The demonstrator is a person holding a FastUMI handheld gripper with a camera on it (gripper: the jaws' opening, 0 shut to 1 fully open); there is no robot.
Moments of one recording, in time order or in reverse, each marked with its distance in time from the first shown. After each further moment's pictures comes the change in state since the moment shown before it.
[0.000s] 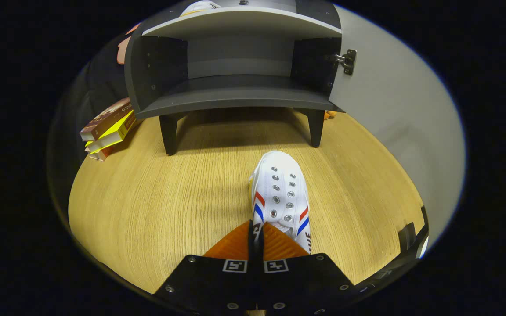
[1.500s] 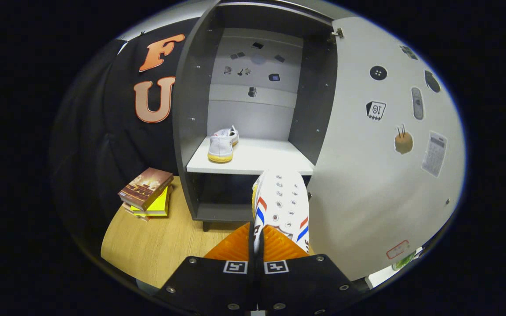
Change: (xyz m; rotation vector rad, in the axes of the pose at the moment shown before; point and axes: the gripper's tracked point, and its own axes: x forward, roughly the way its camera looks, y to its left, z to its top) arm -0.242 0.014 0.219 -0.060 -0.359 -0.040
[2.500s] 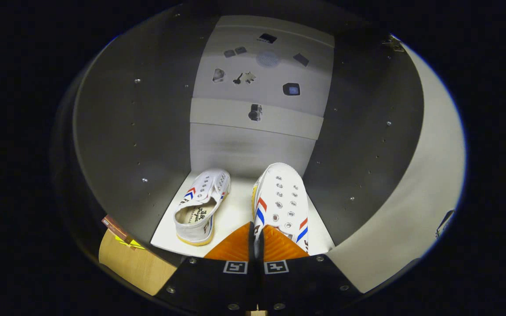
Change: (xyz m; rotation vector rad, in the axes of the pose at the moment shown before) arm 0.195 -0.009 0.139 -0.071 0.006 0.047
